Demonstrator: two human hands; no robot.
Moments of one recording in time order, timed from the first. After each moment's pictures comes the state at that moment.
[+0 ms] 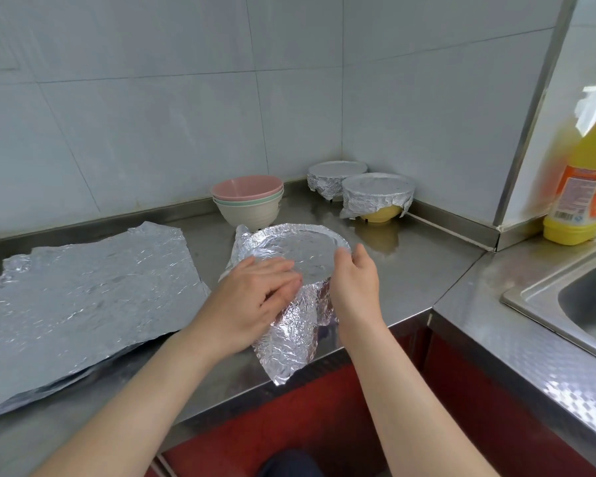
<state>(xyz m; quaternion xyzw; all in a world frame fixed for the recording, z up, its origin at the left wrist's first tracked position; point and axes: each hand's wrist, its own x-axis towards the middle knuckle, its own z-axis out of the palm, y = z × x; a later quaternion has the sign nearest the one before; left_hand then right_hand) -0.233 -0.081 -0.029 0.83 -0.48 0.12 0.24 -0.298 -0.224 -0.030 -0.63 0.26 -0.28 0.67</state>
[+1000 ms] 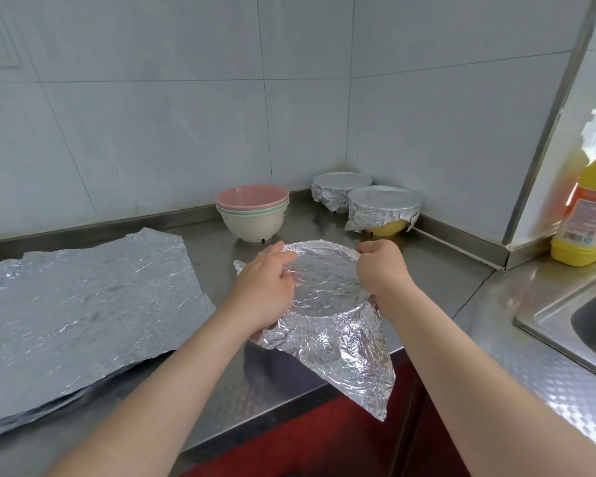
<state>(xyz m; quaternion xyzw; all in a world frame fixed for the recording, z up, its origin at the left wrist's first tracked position) -0.209 -0.114 -0.009 0.90 -0.31 0.00 0.31 -0.260 -0.280 -0.013 -0.77 0.29 -0.20 0.53</state>
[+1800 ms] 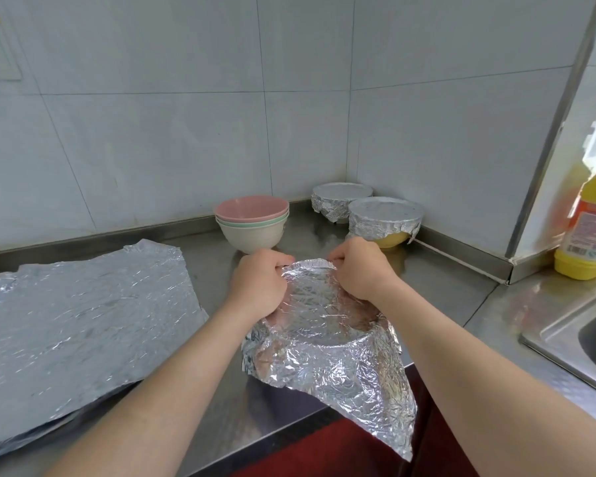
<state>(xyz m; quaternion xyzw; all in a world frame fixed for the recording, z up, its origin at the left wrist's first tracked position) -0.169 -0.130 -0.013 0.90 -0.27 0.07 0.35 -0.227 -0.286 0.001 -0.95 0.16 -0.16 0.22</state>
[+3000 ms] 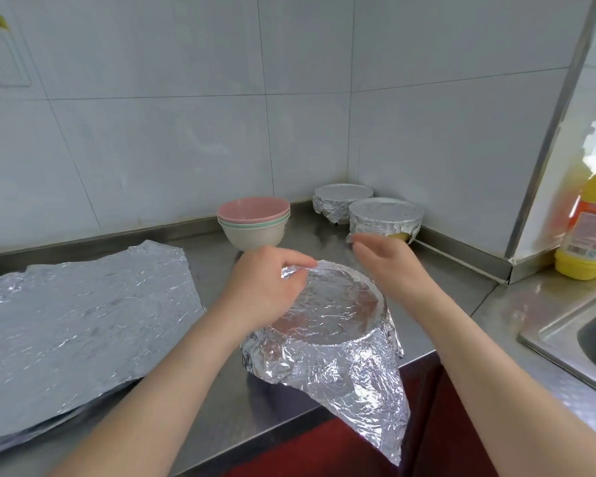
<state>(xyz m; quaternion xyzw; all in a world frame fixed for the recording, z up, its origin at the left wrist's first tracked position) -0.216 -0.113 0.021 0.87 -0.35 0.08 0.33 -0.271 -0.305 0.003 -0.86 0.12 -0.24 0.44</state>
